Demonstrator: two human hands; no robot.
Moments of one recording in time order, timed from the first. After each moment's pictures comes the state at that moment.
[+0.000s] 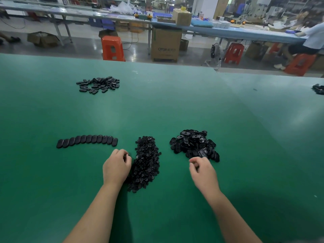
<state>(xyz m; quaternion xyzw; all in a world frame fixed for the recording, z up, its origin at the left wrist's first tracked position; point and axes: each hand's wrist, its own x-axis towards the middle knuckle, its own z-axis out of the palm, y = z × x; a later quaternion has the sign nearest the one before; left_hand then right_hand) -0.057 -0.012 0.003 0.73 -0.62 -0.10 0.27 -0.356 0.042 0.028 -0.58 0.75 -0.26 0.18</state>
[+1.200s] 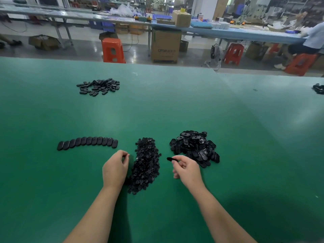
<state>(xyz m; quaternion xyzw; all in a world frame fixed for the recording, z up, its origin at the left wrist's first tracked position) -0.056 -0.008 0.004 0.71 -0.61 -0.10 0.33 -0.311 0.031 0.034 -0.51 0.62 -0.42 0.42</state>
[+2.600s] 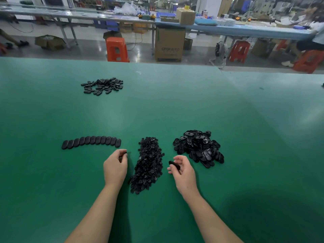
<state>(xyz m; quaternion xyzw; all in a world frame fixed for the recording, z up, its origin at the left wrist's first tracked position) -0.050 -0.012 0.003 0.73 -0.51 -0.22 0.41 -0.286 0.036 0.008 -0.50 0.62 -0.46 0.39</state>
